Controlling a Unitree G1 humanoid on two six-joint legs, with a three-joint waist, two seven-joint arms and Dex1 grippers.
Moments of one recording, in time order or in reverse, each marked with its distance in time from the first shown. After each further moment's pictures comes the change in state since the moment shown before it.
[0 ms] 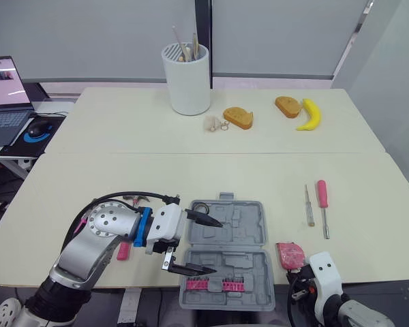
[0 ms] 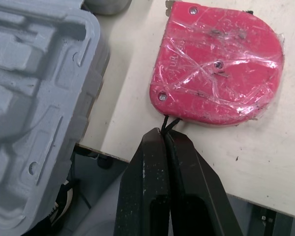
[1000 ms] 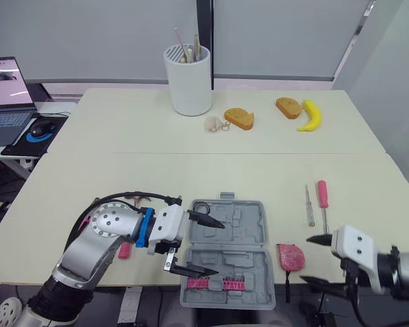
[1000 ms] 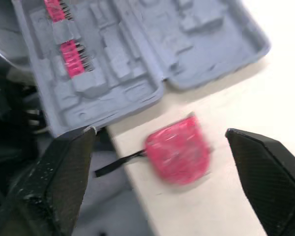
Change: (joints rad) left arm -0.007 -0.016 -0.016 0.001 0.000 -0.007 0.008; right arm -0.239 -0.642 -0.245 0.103 0.097 -0.418 0.698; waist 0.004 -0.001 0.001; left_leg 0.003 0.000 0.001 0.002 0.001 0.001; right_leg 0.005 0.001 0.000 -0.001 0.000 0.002
